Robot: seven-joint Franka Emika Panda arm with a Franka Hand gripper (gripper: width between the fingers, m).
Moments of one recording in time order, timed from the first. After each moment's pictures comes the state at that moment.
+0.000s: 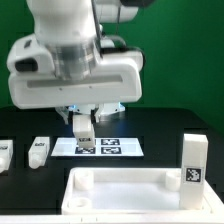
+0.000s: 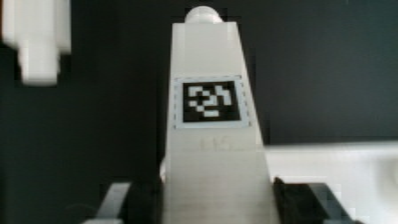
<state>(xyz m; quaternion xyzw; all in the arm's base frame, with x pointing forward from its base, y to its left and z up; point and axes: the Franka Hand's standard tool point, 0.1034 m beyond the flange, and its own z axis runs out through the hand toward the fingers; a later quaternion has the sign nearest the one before) 0.543 -0.050 0.130 -0.98 0.02 0.16 0.06</state>
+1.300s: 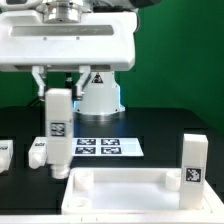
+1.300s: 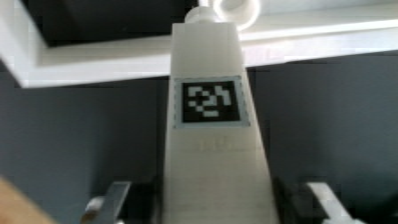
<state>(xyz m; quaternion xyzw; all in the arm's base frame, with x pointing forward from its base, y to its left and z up) 0.607 -0.085 0.178 -0.96 0.06 -0.27 -0.03</state>
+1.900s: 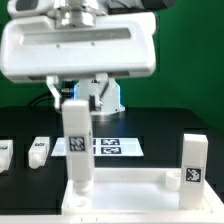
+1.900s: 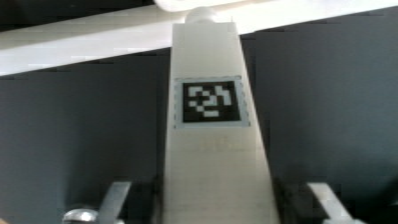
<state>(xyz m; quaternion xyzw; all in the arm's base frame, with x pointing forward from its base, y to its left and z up) 0.643 -0.044 0.159 -0.97 0.09 -0.24 0.01</state>
